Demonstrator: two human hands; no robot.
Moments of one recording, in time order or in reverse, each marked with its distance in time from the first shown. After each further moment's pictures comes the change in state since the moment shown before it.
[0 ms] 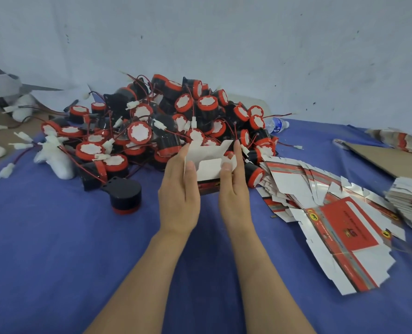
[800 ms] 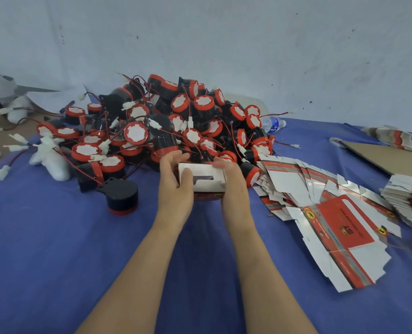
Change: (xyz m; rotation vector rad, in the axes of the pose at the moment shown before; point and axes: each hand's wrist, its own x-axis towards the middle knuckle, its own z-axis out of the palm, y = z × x) left_hand 0.008 0.002 -0.002 -0.238 -0.064 -0.277; right_hand 0.000 0.000 -0.008 0.209 -0.033 0.183
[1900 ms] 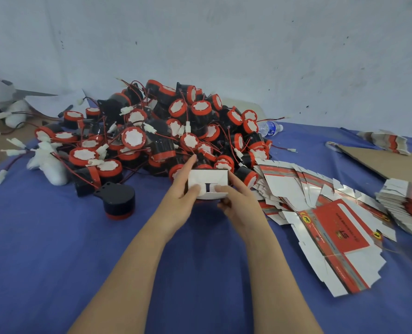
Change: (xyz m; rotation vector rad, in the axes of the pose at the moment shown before) left_hand -0.003 -0.002 -0.008 0.042 -0.397 -0.112; right_hand 0.012 0.007 -0.031 0.129 -0.052 0.310
